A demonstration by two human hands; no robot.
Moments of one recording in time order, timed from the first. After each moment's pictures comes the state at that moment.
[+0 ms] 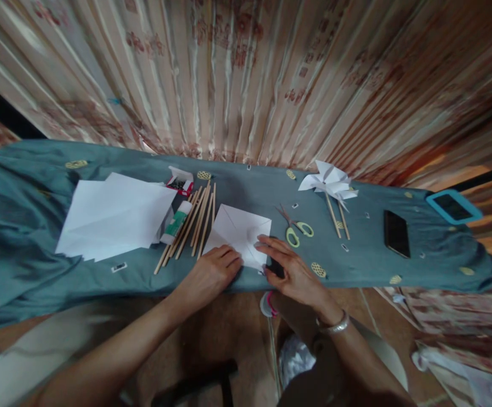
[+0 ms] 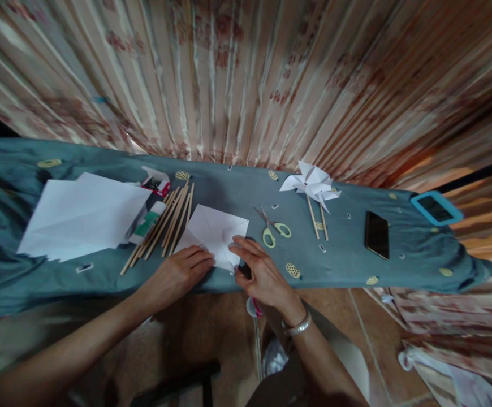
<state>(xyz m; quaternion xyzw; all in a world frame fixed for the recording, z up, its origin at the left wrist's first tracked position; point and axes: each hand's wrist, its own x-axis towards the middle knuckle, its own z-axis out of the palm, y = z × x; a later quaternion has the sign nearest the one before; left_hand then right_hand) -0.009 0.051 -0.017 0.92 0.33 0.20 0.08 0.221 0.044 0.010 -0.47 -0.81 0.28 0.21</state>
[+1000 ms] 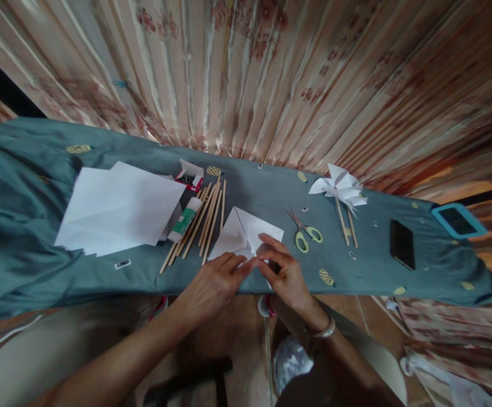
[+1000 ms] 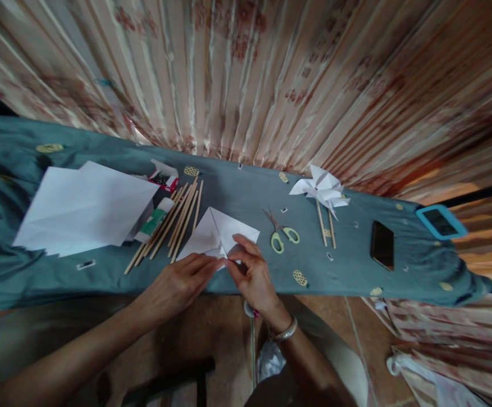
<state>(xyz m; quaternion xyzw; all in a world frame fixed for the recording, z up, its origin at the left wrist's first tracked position) -0.016 0.037 -0.016 0.89 0.35 0.24 0.13 0.182 0.046 -0.012 -0.54 -0.70 0.33 0.33</state>
